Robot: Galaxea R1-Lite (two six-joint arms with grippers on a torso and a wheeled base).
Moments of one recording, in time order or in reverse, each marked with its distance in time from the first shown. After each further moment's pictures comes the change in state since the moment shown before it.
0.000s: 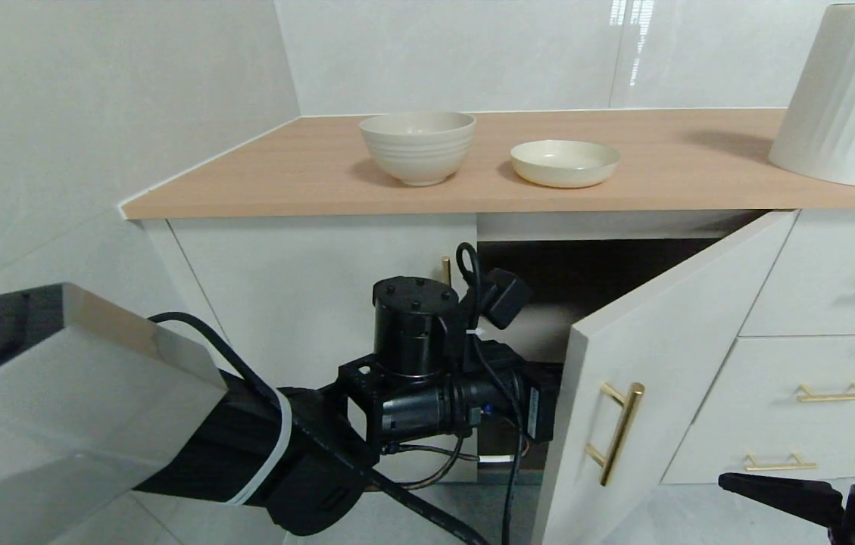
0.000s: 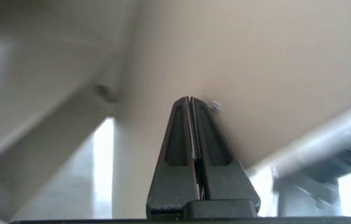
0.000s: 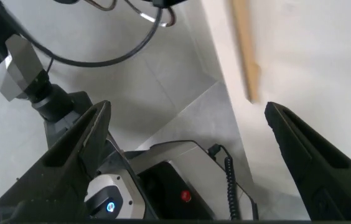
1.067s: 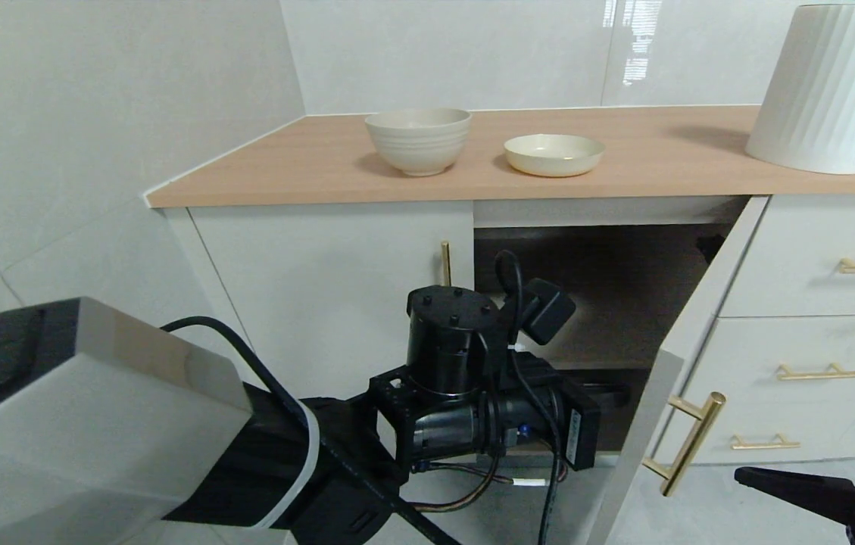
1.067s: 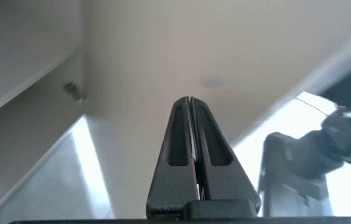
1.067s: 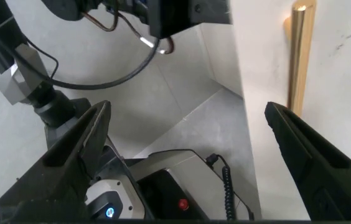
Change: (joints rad) left arm -0.057 0.024 -0.044 0.016 0.024 0.000; right arm -0.008 -0.056 0.000 0.007 0.000 0.000
